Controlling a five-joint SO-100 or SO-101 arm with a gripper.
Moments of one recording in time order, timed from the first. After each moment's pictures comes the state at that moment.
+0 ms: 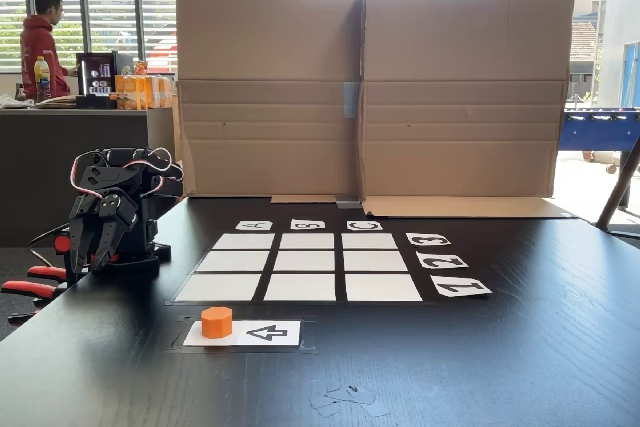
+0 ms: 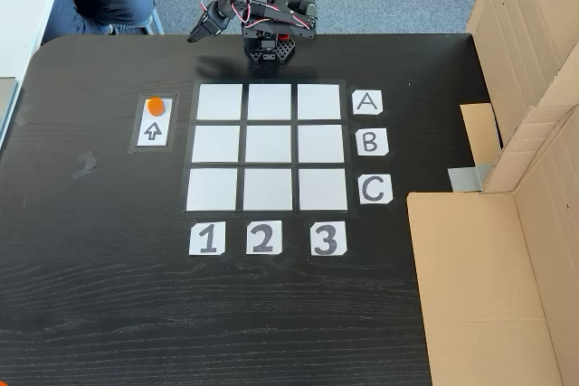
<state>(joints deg) 89.8 190.1 175.1 64.8 6.7</state>
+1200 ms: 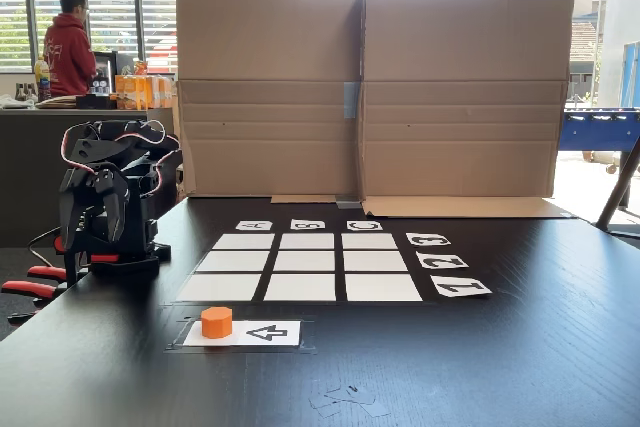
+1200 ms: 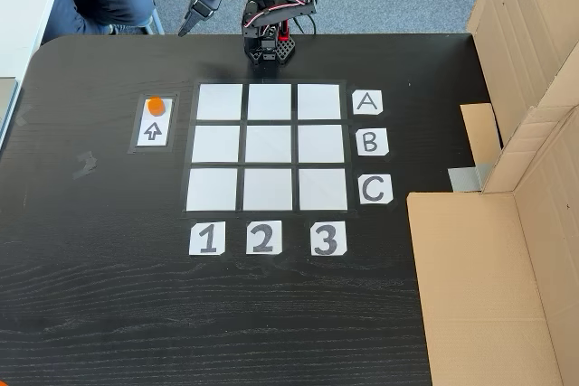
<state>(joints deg) 91.2 156.7 144.5 70.0 0.6</state>
